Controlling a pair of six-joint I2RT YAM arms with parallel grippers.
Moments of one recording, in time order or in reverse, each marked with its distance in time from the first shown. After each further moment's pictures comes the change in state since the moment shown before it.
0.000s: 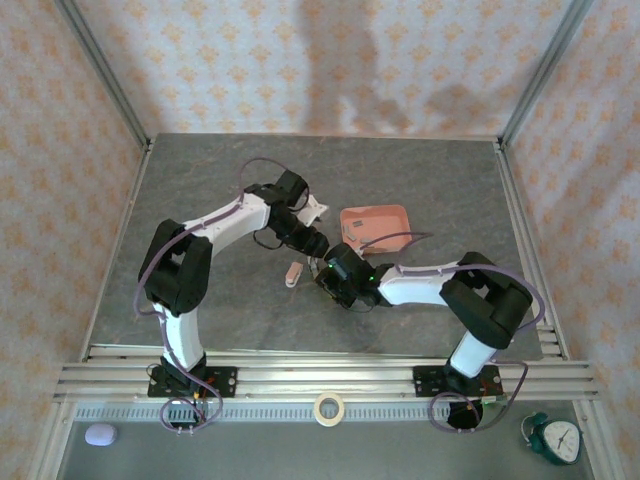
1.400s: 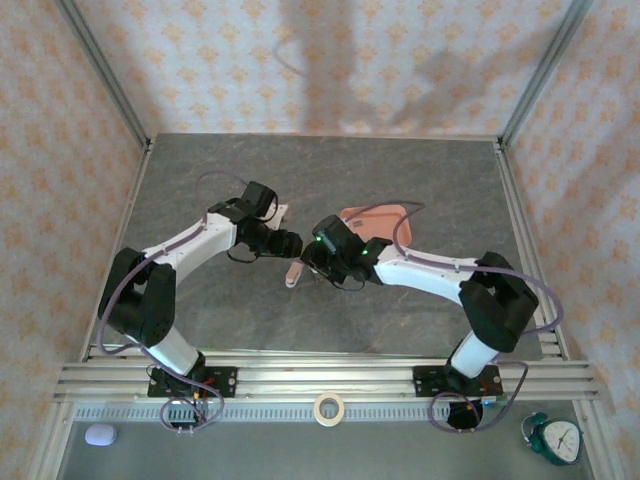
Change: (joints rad) left arm 0.099 -0.278 -0.304 0.144 -0.197 -0.304; right arm -0.009 -0.027 0.293 -0.307 0.008 -0.168
